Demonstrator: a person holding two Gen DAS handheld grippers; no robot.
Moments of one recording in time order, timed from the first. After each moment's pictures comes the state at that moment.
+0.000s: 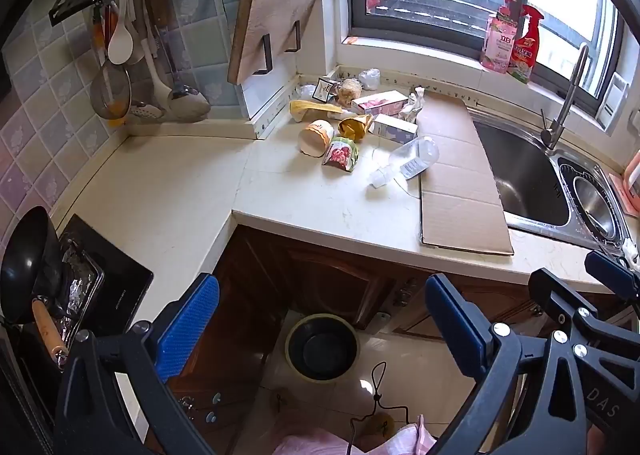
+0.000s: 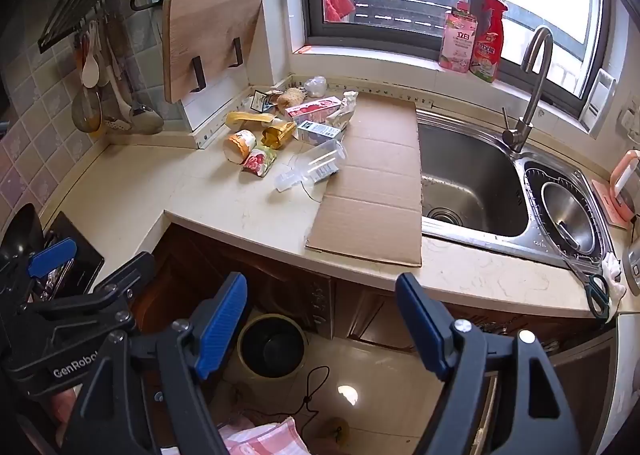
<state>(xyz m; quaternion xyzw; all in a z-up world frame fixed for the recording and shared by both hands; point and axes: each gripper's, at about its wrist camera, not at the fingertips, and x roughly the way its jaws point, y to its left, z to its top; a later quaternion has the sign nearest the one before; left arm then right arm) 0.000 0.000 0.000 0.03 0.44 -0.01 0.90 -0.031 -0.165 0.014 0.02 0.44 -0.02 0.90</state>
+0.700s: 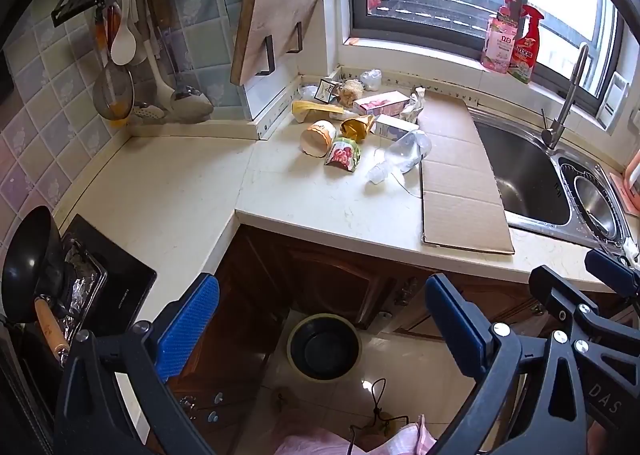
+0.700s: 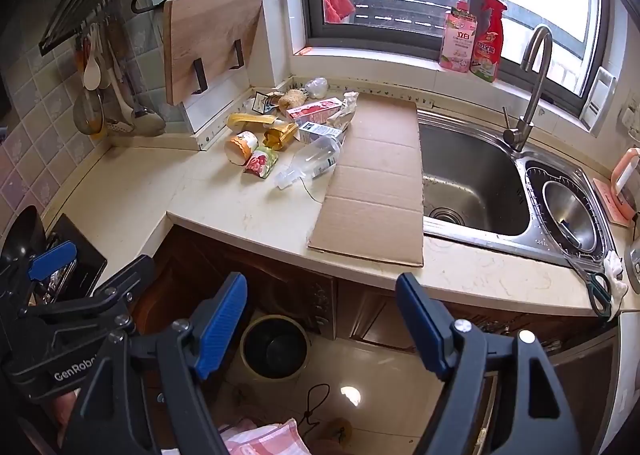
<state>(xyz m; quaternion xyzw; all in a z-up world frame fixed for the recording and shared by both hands) -0.004 0.001 0.000 0.03 0.44 -0.01 0.90 -0.033 -0.169 0.015 0.02 0.44 -0.02 0.90</state>
